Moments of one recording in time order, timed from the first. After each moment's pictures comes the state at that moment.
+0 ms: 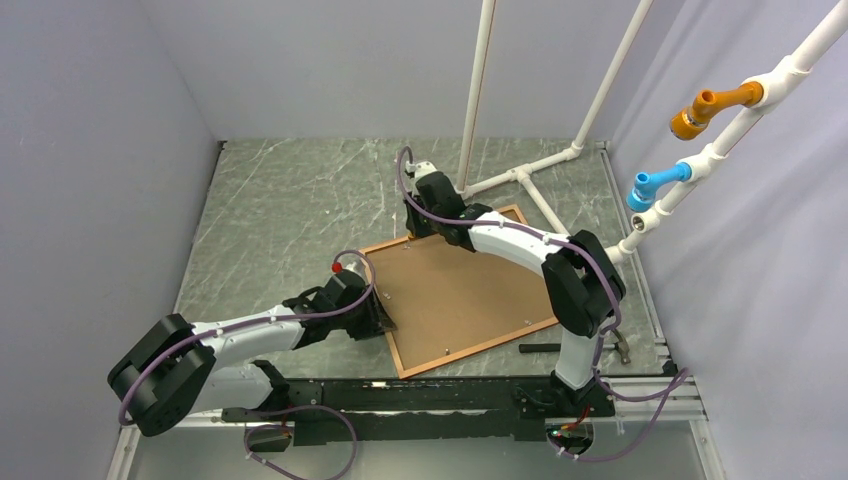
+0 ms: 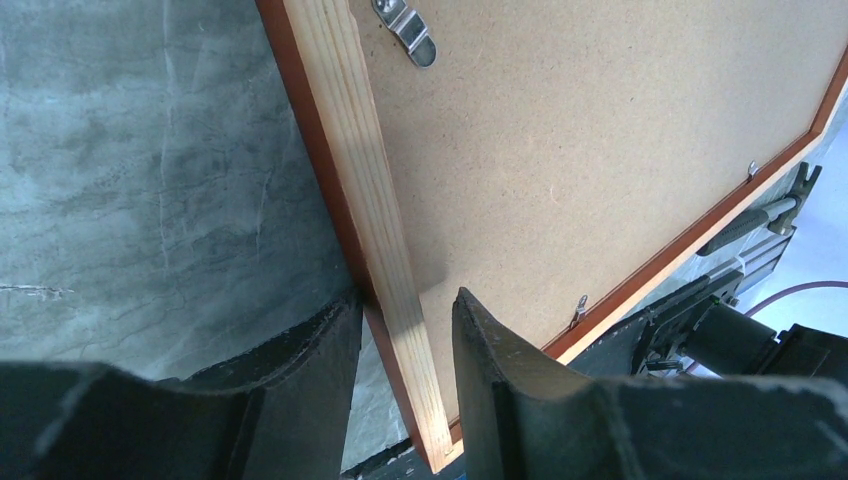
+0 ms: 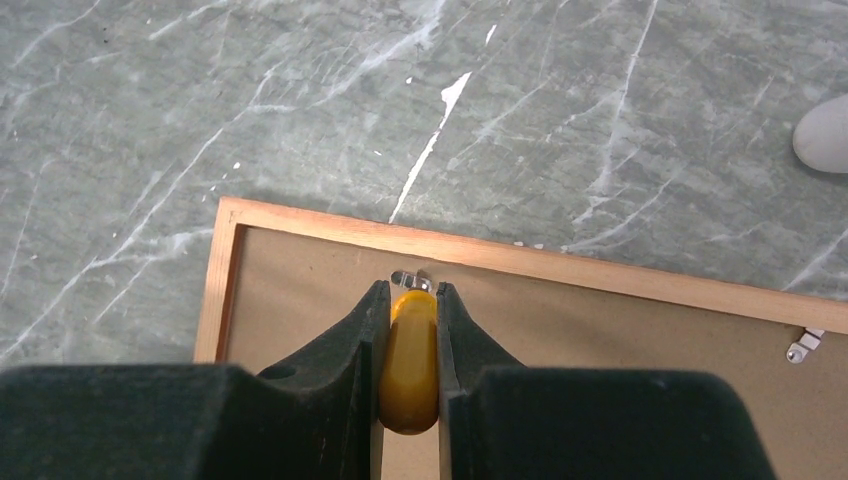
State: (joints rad) left arm -0.77 1.20 0.39 -0.04 0.10 -1.06; right arm 0.71 1.84 1.30 -0.12 0.06 0.26
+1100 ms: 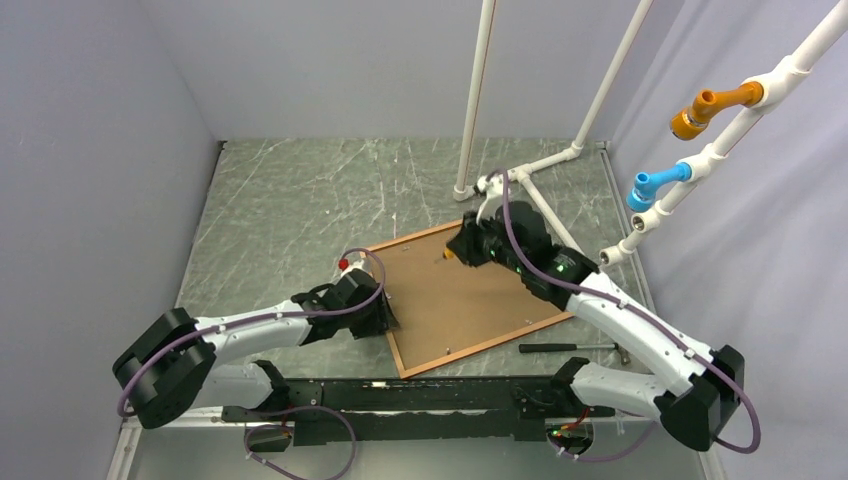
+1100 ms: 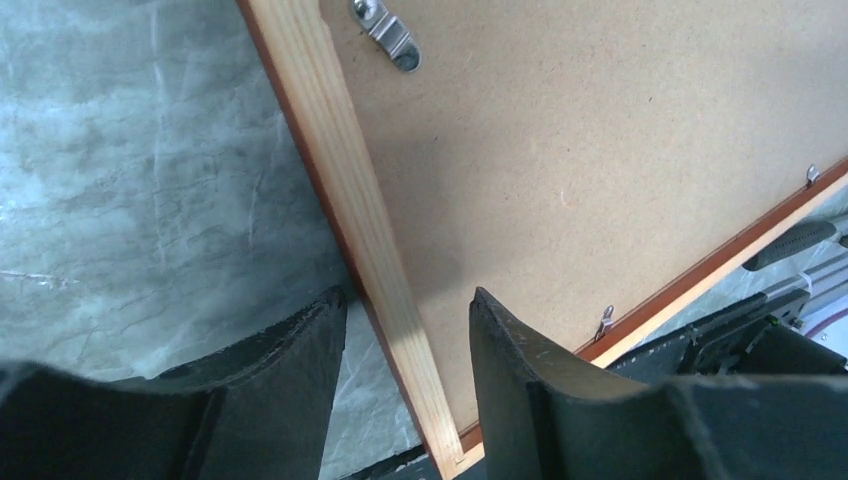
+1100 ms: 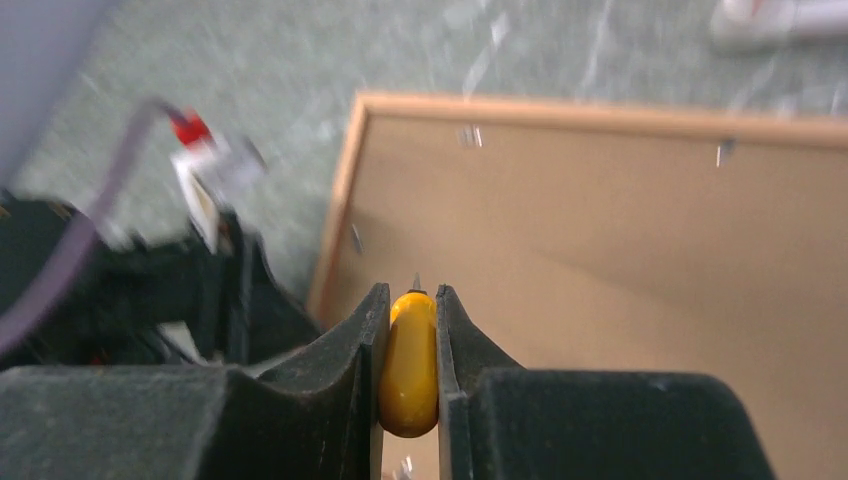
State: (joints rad) left arm -0.84 1.22 0.46 -0.15 0.00 -1.04; right arm 0.72 1.09 1.00 -0.31 0.02 0.34
